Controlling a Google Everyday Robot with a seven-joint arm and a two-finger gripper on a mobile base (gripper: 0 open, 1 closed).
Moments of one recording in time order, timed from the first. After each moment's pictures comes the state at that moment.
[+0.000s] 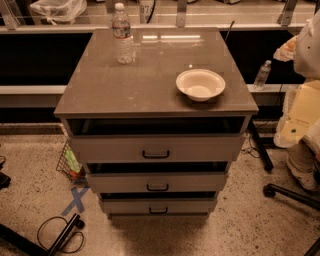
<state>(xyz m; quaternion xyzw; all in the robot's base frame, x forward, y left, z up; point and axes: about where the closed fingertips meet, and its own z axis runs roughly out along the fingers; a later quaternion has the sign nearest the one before) 0.438 -0.215 0.981 -0.60 0.78 -0.04 0.17</state>
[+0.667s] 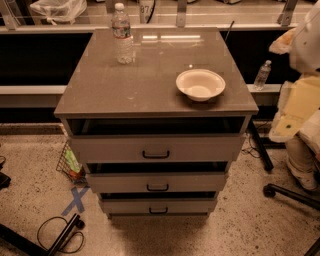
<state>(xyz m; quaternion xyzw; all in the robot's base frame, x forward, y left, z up) 0.447 -0.210 0.987 -0.61 0.77 -0.06 0.18</state>
